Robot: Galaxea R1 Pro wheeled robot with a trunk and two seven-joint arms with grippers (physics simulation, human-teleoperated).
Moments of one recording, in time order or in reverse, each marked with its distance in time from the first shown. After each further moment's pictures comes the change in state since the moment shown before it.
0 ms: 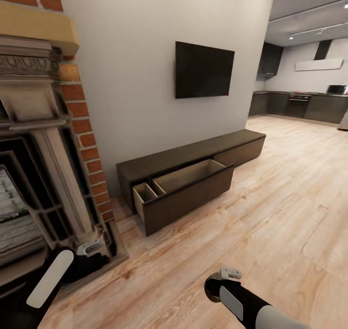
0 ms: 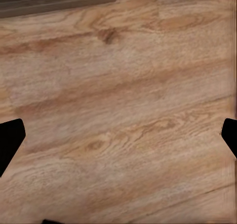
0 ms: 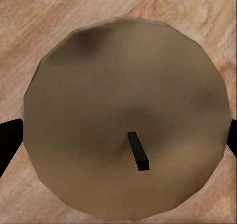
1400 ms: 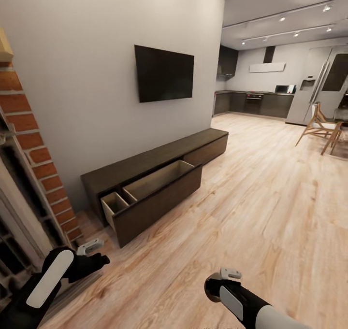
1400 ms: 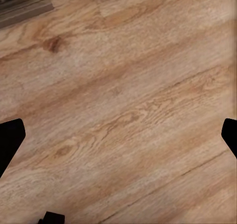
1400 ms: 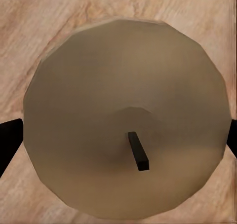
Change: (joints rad) left arm 0.000 0.001 0.000 0.001 -0.001 0.001 0.000; right arm 0.000 0.000 0.000 0.000 -0.001 -0.001 0.000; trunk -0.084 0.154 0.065
